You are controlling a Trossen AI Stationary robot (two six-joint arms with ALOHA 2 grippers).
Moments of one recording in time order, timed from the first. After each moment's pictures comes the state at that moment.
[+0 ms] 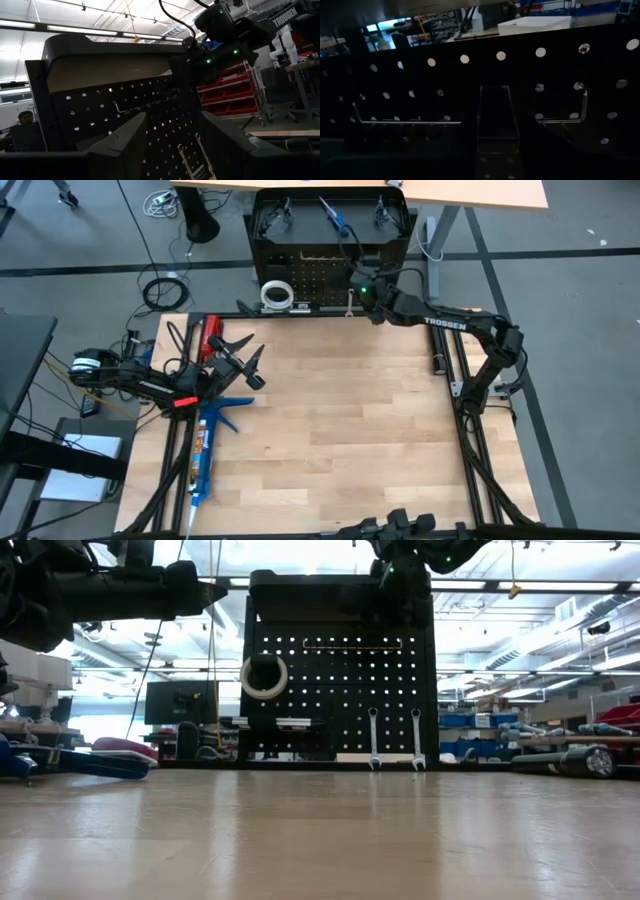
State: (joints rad) left arm 0.02 1.15 0.13 1.53 -0.64 0.56; right arm -0.47 1.69 1.42 -0.01 0.91 0.41
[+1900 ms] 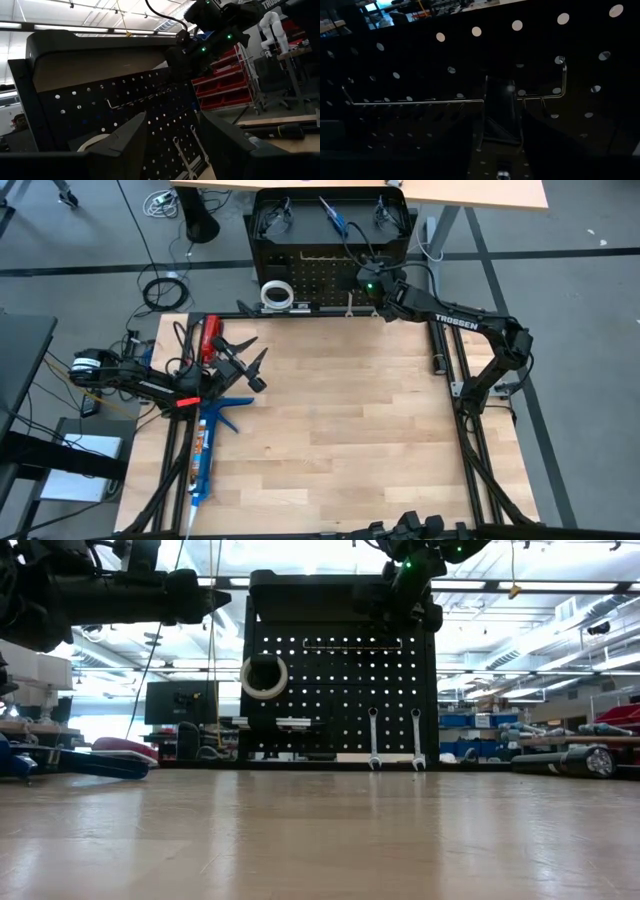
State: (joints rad) left arm 0.02 1.15 0.13 1.47 -0.62 0.57; right arm -0.50 1.62 1.42 -0.24 0.79 0.58
